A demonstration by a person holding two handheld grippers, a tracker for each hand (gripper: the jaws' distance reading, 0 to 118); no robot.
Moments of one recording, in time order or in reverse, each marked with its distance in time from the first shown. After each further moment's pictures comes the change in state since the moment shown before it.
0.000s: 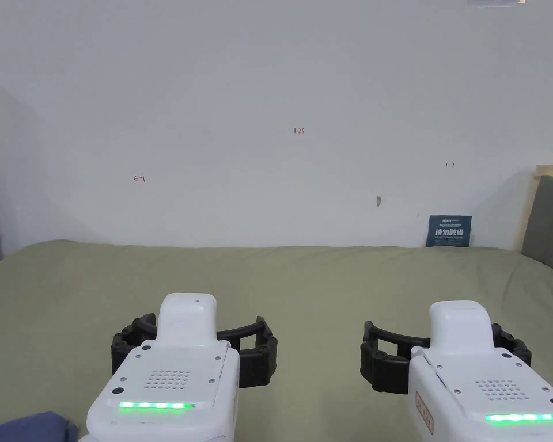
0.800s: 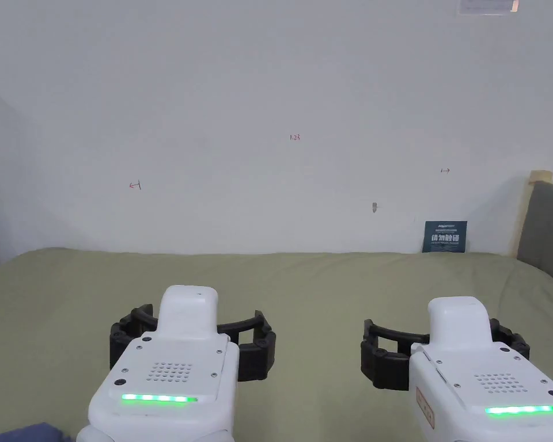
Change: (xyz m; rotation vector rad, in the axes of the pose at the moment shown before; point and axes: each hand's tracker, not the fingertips) left arm 0.004 0.013 -0.005 0.039 0.009 -0.051; right arm 0.005 0.010 -0.006 0.009 0.003 0.017
